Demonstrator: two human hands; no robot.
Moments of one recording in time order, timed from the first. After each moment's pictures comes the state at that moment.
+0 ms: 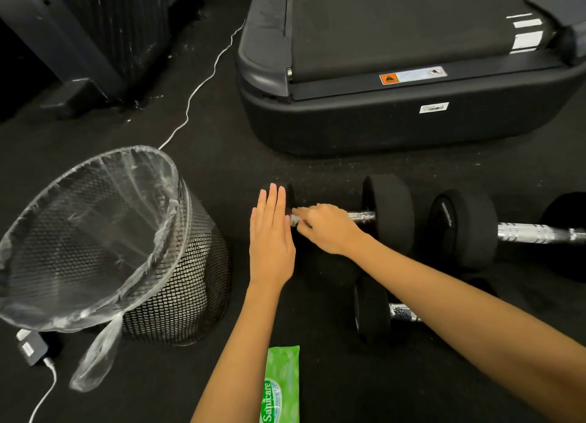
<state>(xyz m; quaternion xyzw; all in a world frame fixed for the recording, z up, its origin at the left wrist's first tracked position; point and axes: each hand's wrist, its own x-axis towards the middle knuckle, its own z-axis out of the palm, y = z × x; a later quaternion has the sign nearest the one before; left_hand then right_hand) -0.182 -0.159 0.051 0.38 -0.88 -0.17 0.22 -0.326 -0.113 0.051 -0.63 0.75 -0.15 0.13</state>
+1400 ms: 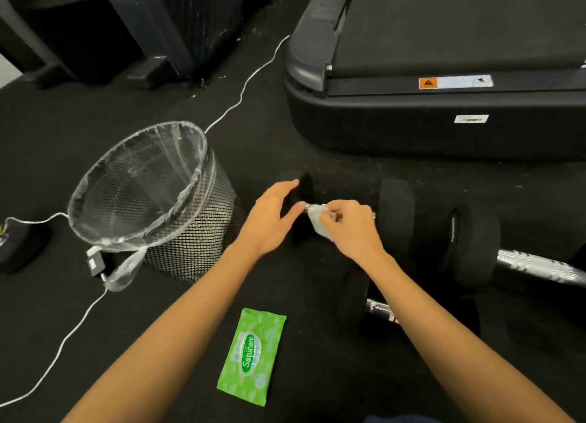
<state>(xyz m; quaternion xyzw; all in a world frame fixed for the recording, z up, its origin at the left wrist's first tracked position) -0.174 -0.141 0.119 0.39 -0.87 -0.24 0.19 -0.324 -0.046 0.098 -0.49 0.74 -0.39 0.24</state>
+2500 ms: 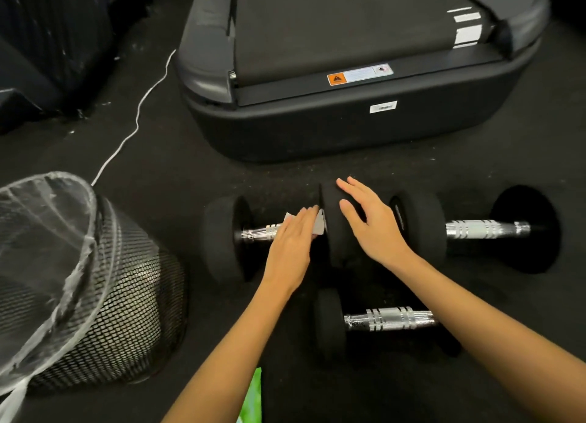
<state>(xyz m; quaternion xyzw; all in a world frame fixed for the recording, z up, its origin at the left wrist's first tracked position) -0.271 -0.120 0.017 0.18 -0.96 -0.11 0.20 -0.403 -0.003 0.071 -0.38 0.79 -0.45 0.16</state>
